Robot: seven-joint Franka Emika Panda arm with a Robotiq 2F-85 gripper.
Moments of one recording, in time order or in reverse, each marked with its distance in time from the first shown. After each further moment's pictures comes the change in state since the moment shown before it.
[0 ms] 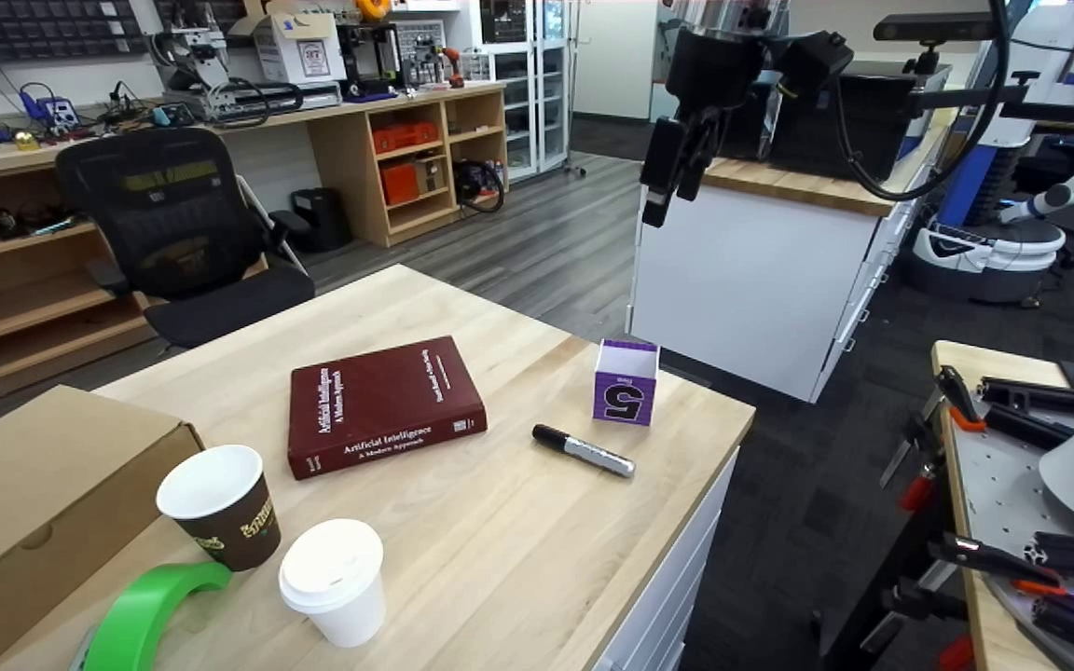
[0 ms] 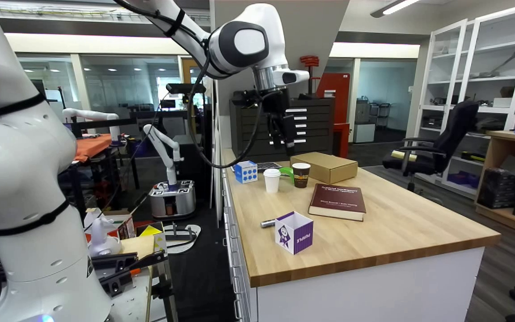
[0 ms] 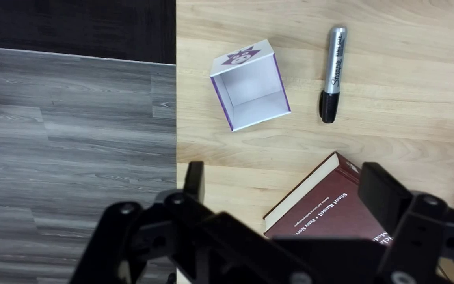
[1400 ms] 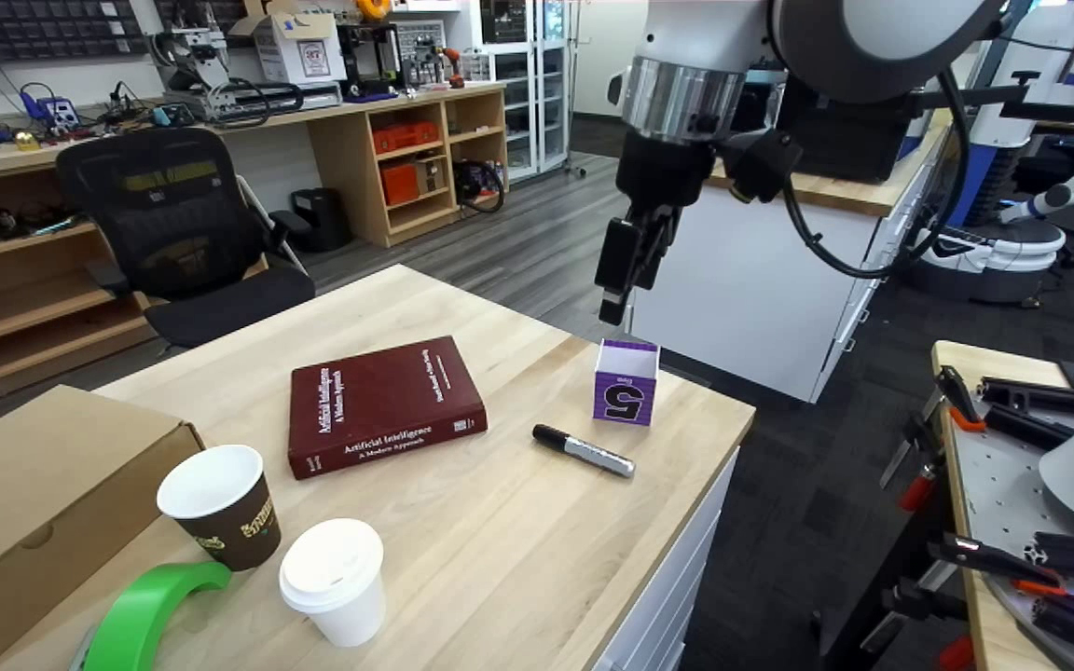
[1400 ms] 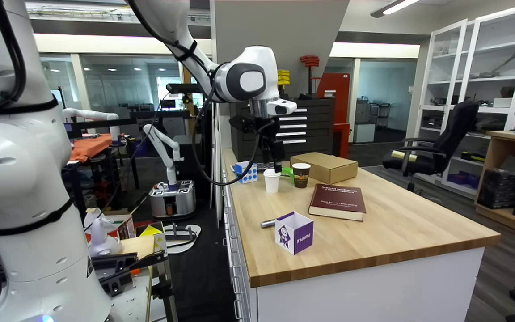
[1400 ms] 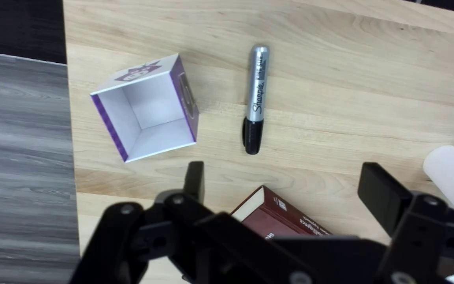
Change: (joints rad) arm 0.123 0.199 0.034 0.035 0.047 0.143 0.043
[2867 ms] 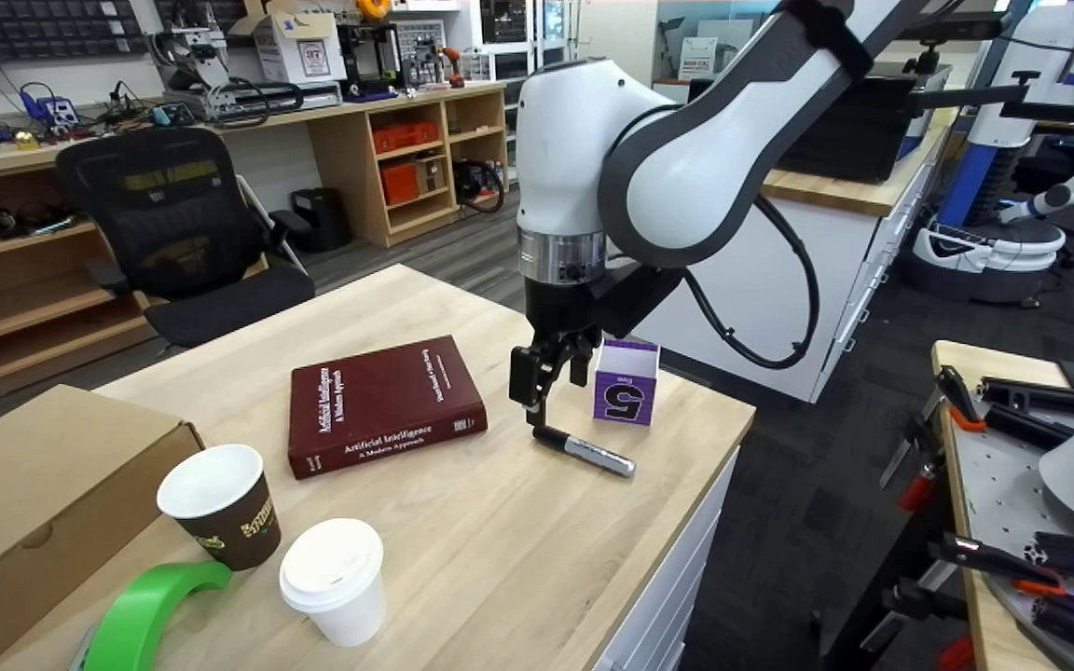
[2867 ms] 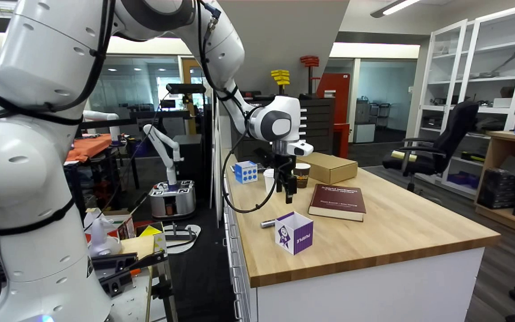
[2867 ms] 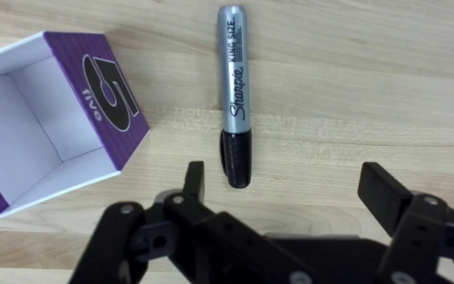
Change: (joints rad) arm 0.087 0.465 -0.071 0.321 -0.024 0.011 0.096
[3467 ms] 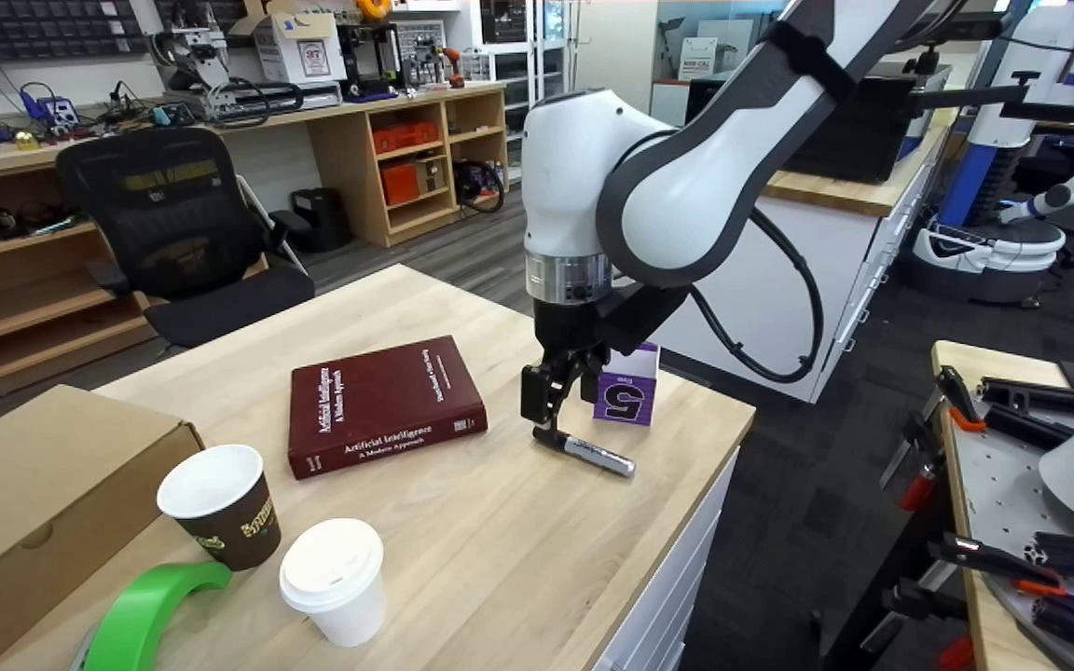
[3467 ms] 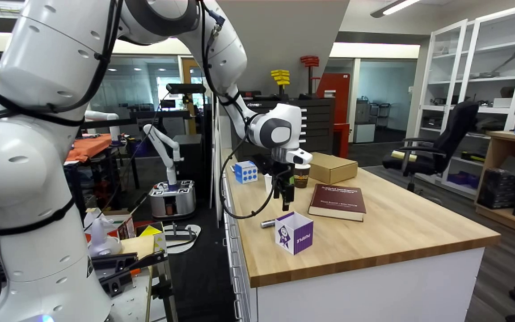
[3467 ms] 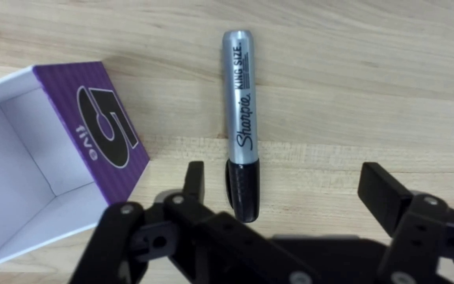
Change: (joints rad) arm 0.000 0.032 -0.005 -0.011 0.044 0.000 -0.030
